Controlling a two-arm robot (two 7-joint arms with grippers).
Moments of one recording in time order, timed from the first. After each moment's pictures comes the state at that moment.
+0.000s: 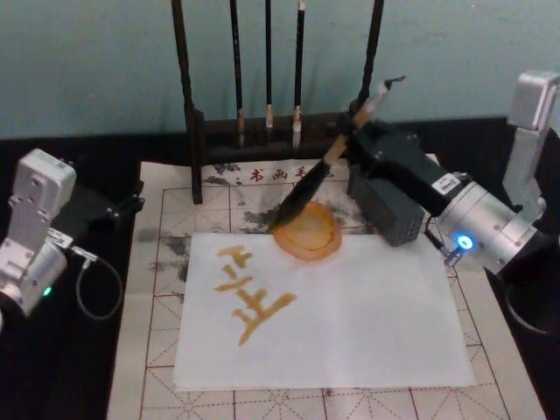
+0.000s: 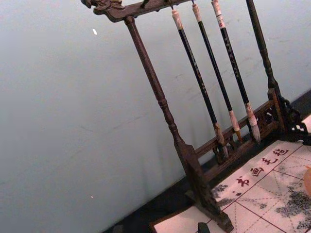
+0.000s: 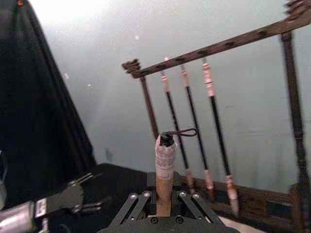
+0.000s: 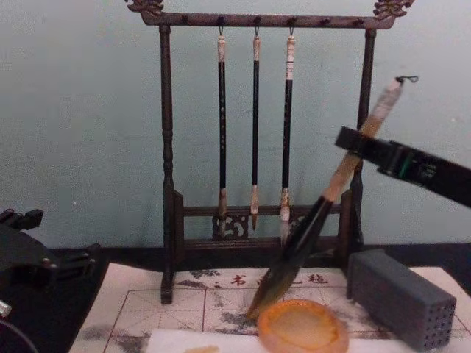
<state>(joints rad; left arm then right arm) -0.20 0.60 0.45 -1.41 -0.25 -0.12 0.03 0.25 0.42 -0.40 -1.50 0.78 -0.04 0.46</state>
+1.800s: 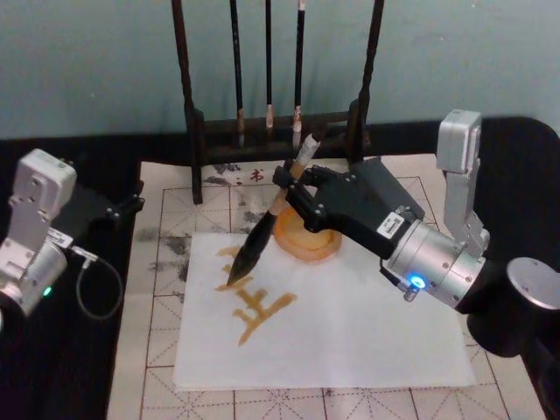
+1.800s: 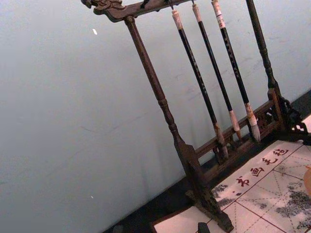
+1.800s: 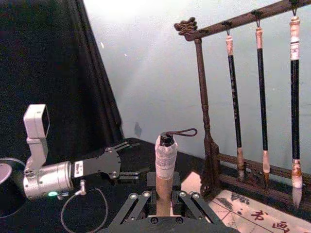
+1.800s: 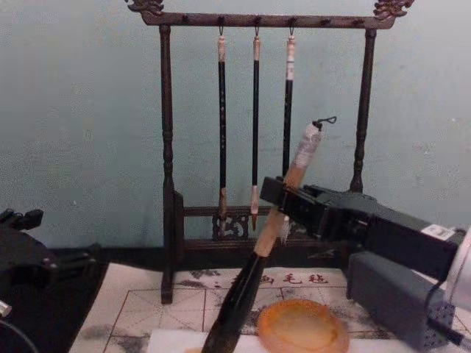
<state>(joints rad) -0.20 0.60 0.45 -1.41 -0.25 -0.12 0.03 0.24 0.38 -0.48 -1.49 0.66 -0.05 0.53</state>
